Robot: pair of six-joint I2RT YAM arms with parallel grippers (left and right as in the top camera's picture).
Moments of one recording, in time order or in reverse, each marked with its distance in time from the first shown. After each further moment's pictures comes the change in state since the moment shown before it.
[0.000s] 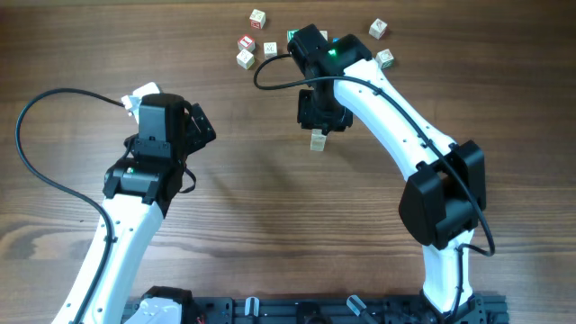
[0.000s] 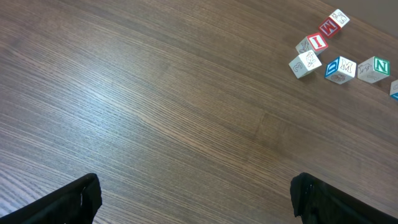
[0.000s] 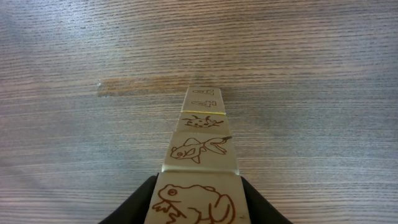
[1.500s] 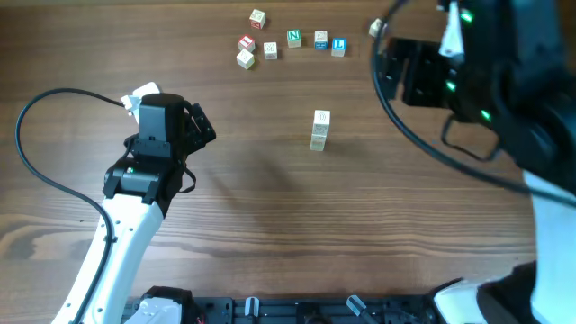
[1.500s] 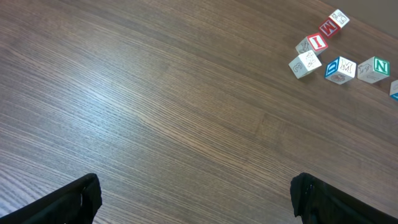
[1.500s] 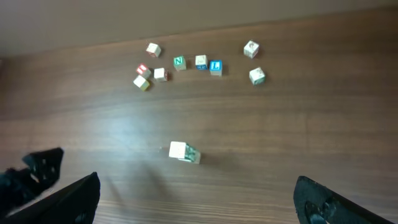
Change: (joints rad) left arm 0.000 0.000 0.000 0.000 0.000 0.000; right arm -0.111 -0.538 0.435 -0.260 0.146 -0.191
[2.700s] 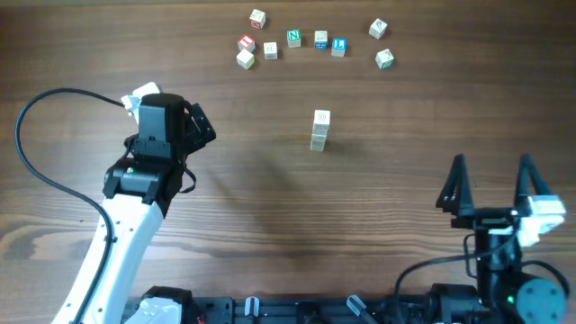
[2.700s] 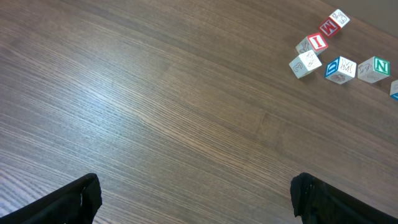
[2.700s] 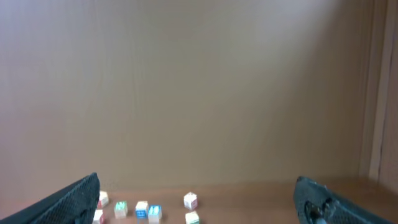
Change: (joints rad) left arm 0.000 0.000 0.000 0.000 0.000 0.000; right arm -0.491 -1.509 -1.957 1.453 -0.202 -0.308
